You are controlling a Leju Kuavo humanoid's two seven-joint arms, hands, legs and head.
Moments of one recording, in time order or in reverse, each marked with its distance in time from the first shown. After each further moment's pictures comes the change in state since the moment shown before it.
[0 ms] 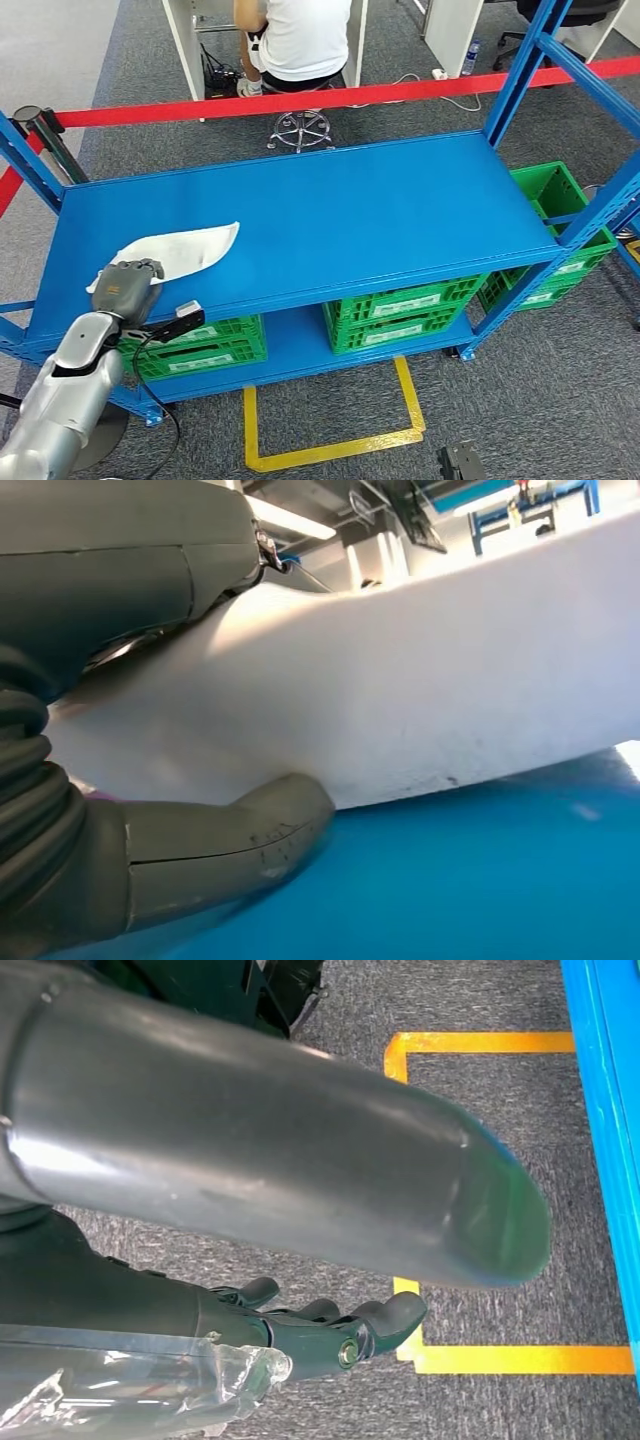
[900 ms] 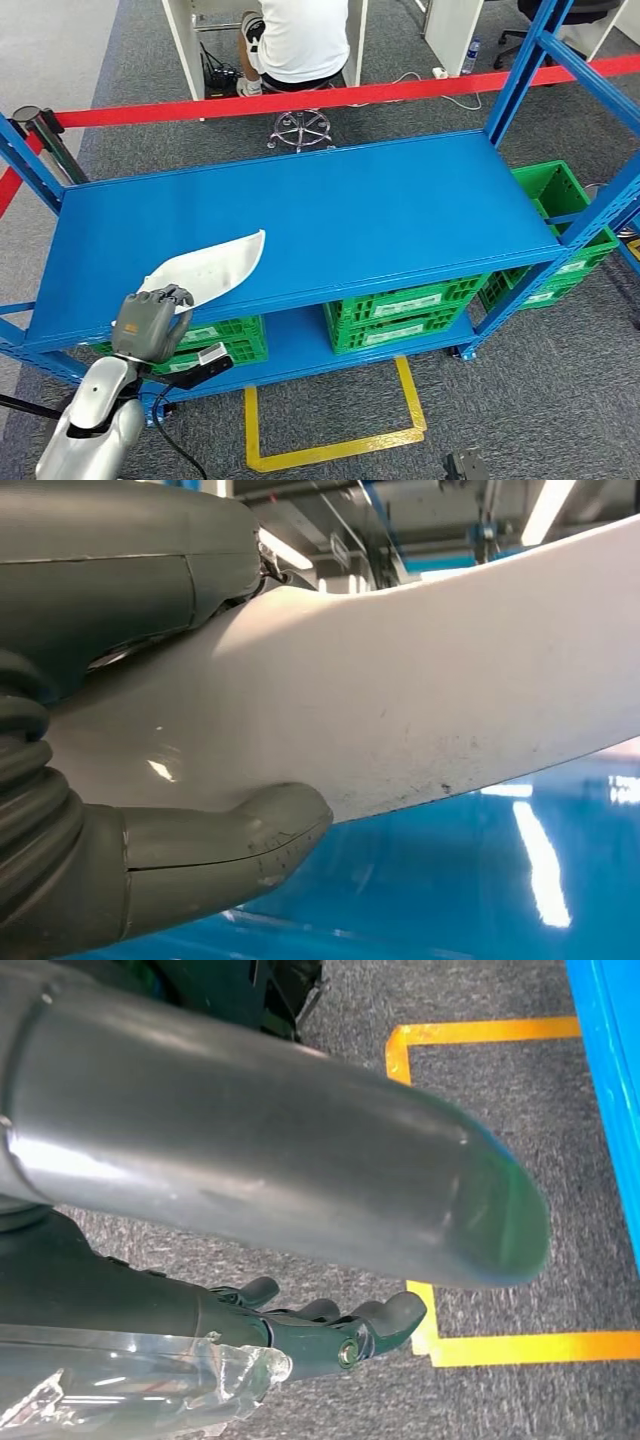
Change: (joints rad) left arm 0.328 -0.088 -0.061 -0.481 0.090 0.047 -0.024; right arm 0.021 0.000 -0.042 0.000 0.002 -0.011 -0.011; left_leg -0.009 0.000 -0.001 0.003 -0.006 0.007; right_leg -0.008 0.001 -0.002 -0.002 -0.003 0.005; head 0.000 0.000
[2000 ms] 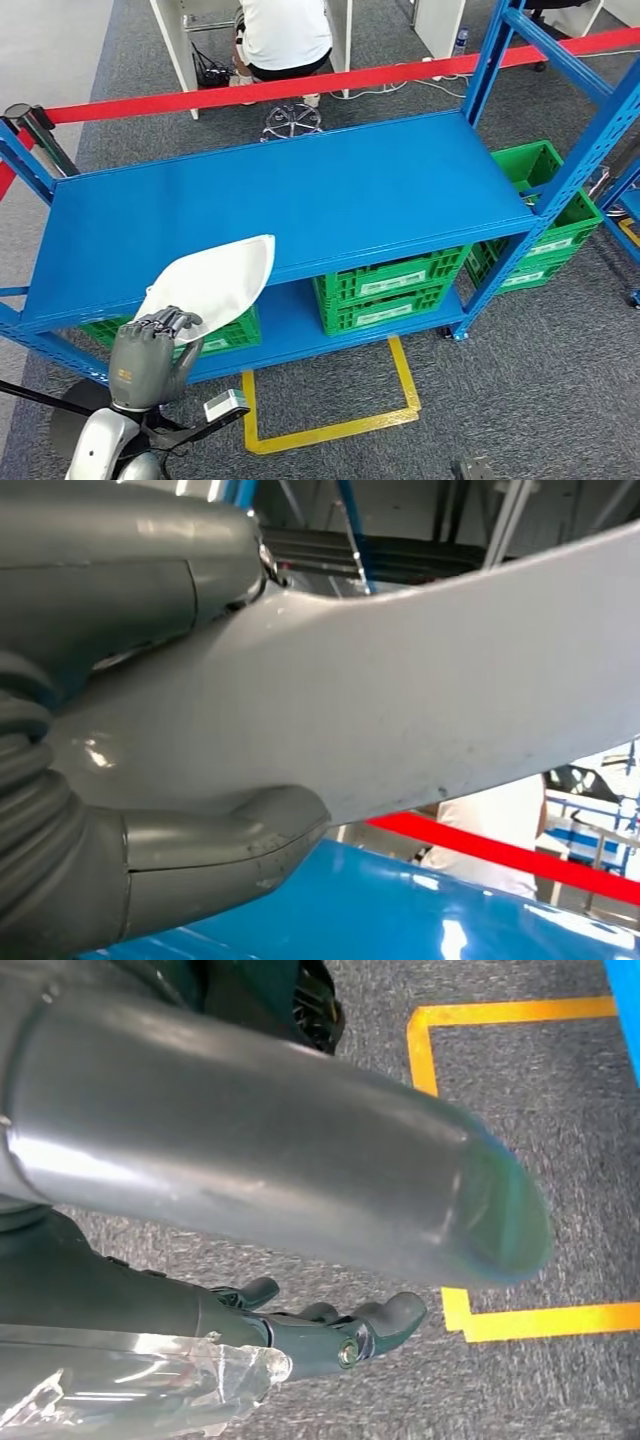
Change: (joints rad) left arm 0.236 -0.097 -0.086 -0.333 0.041 0.151 -0.031; right arm 0.021 -0.004 -0.032 0.000 0.031 0.004 -0.066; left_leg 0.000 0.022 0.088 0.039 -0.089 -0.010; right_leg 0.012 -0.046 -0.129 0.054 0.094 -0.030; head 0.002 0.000
